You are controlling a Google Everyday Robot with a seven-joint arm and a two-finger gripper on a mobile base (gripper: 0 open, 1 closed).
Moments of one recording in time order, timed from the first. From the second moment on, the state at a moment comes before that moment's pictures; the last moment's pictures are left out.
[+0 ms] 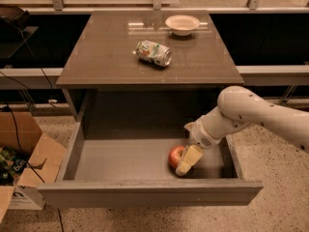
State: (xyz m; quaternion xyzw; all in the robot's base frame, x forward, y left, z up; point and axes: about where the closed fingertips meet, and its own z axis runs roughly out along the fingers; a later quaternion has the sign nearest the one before) arm 0.531 -0.107 0.634 -0.57 0.78 0.19 0.20
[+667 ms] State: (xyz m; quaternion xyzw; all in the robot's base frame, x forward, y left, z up) arm 0.520 -0.099 0.616 -0.57 0.78 0.20 0.17
